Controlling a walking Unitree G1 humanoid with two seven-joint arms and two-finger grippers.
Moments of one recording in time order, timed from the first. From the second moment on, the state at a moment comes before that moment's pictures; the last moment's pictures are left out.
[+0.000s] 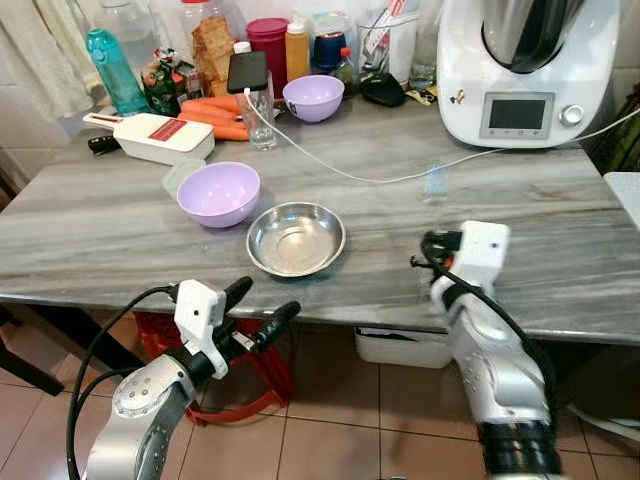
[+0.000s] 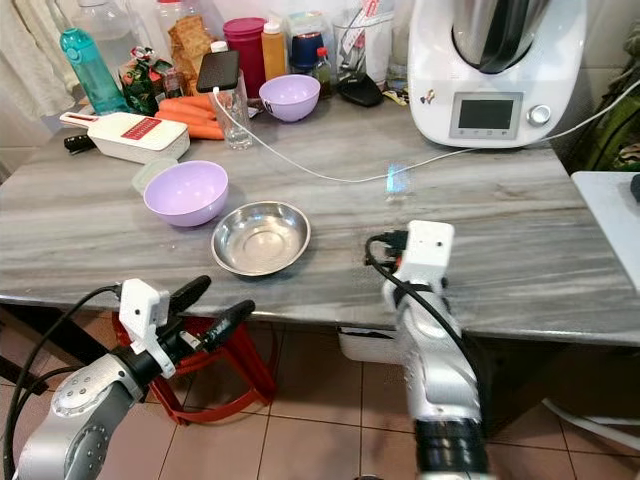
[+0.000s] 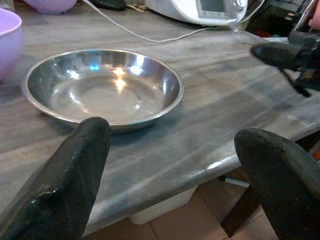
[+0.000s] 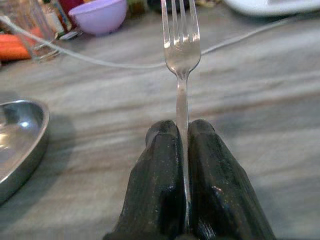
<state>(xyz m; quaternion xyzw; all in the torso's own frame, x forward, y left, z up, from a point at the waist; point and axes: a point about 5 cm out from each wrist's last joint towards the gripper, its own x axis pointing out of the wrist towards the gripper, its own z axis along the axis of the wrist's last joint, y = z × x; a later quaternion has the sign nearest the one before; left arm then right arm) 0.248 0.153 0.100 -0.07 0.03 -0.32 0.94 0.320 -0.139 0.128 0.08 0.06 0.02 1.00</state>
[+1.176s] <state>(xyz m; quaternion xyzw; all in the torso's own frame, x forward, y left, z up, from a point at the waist) 0.245 0.137 0.102 -0.07 0.04 -0.38 0.92 0.344 -0.086 0.108 0.14 0.18 0.04 0.97</state>
